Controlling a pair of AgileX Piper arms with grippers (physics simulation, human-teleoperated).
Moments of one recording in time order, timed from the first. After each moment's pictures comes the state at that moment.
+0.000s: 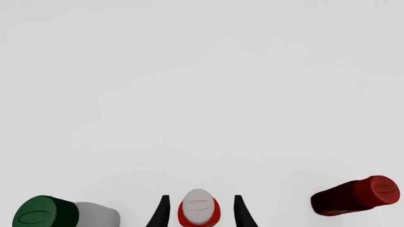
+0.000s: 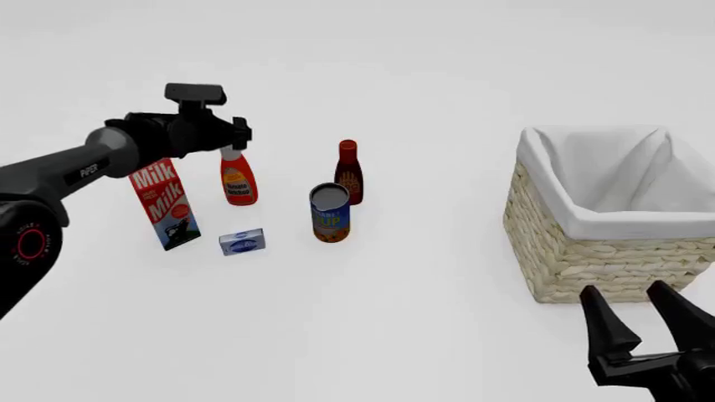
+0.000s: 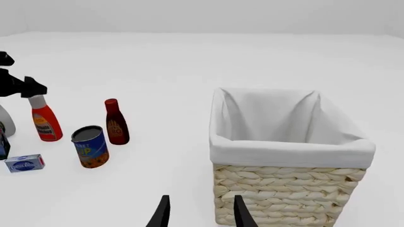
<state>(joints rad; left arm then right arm) -0.09 2.08 -1.65 0.19 0.00 0.09 0.36 0.00 -0.29 0.00</state>
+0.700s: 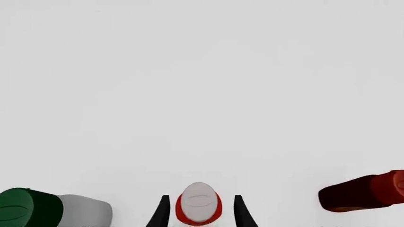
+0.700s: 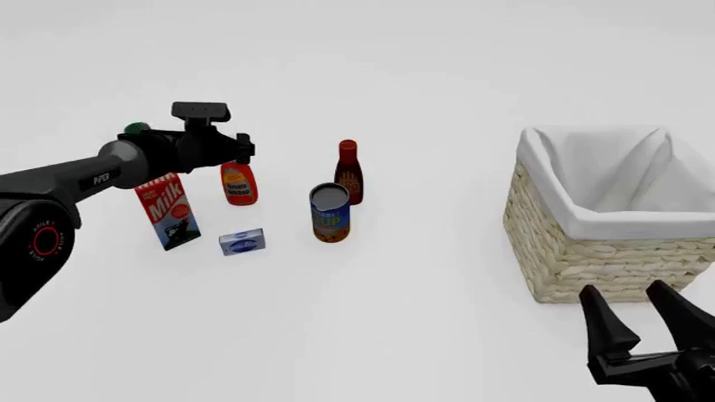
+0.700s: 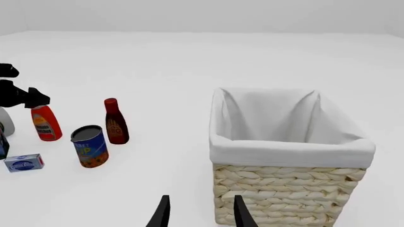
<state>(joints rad) -0.09 2.13 -1.61 0.14 -0.02 0.09 0.37 0.00 -0.30 0.00</state>
